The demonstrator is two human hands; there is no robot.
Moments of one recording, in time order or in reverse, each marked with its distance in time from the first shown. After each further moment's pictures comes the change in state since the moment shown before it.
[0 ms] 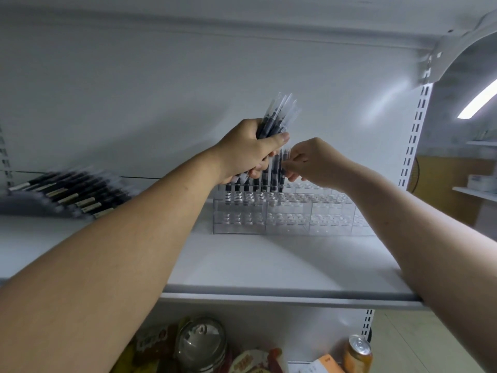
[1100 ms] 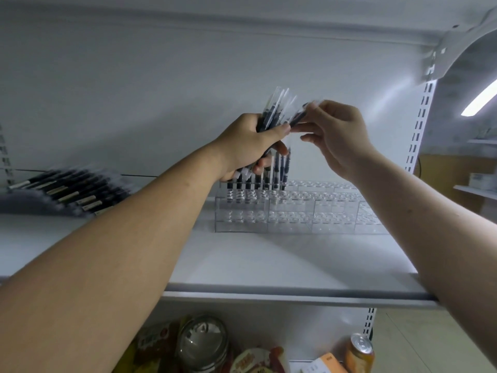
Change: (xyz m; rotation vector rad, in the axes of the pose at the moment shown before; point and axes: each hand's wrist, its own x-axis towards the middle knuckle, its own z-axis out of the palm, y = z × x) left_hand 0.000 0.005 -0.002 -0.104 0.033 -0.070; right_hand -0.003 -0.018 -0.019 1.012 0.316 -0.089
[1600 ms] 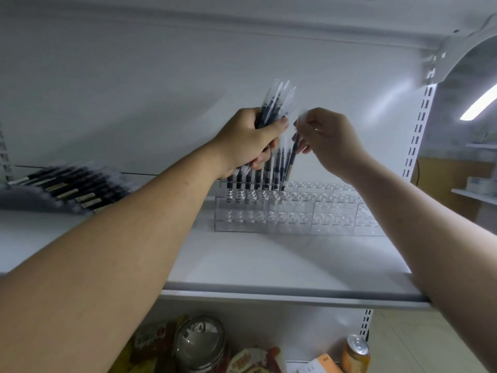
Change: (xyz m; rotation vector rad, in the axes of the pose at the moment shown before) left_hand 0.000 0.000 -0.003 0.031 0.018 0.108; right_hand 0.000 0.007 -0.003 -0.707 -0.064 -0.180
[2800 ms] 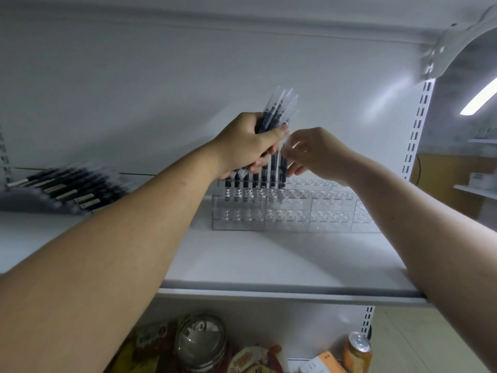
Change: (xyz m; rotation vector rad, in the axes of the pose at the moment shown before) left_hand 0.001 -0.007 0.002 0.092 -0.033 -0.009; right_hand -0.006 0.005 0.006 -0.102 -0.324 0.142
